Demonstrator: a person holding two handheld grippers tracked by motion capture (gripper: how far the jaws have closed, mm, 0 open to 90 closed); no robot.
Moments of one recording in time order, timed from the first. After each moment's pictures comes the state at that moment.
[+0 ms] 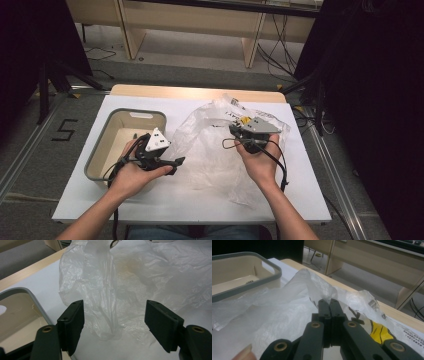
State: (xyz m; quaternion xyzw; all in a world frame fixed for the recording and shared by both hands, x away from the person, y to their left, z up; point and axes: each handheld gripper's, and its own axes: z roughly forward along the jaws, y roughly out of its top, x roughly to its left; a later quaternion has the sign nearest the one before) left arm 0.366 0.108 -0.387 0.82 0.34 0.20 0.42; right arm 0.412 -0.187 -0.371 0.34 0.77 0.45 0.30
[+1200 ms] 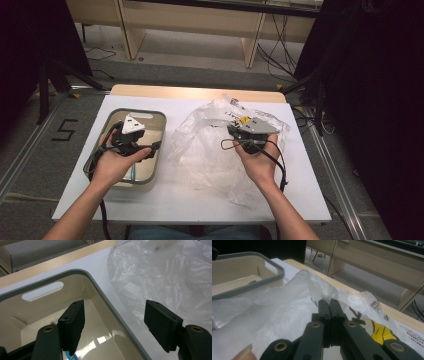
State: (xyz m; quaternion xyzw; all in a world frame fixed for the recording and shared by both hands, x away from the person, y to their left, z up) left arm 0.390 0.163 -0.381 0.77 0.44 0.24 0.39; right arm 0.412 -0.184 -0.372 0.33 0.77 0.45 0.30
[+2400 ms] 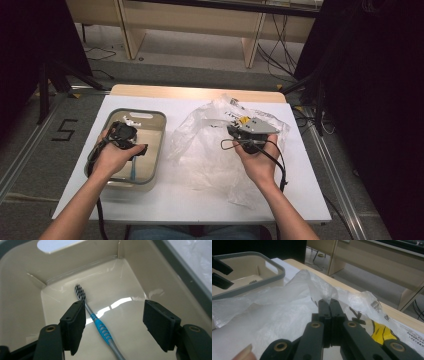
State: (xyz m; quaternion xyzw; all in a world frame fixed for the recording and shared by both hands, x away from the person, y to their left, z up) left arm 0.431 0.184 -0.422 0.79 0.52 0.21 0.25; right arm 0.412 -0.184 -0.372 0.33 0.77 0.46 0.30
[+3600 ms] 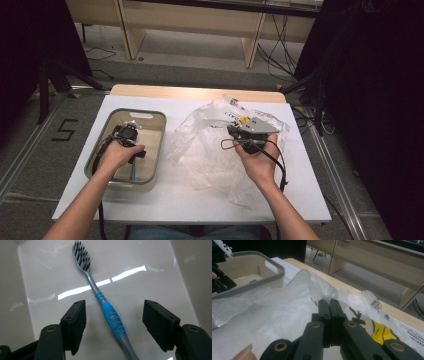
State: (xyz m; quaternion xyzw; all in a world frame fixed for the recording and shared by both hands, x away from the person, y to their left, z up) left arm 0.460 0.193 -0.461 0.78 0.58 0.13 0.16; right arm 0.412 -0.184 -0.373 0.33 0.77 0.45 0.29
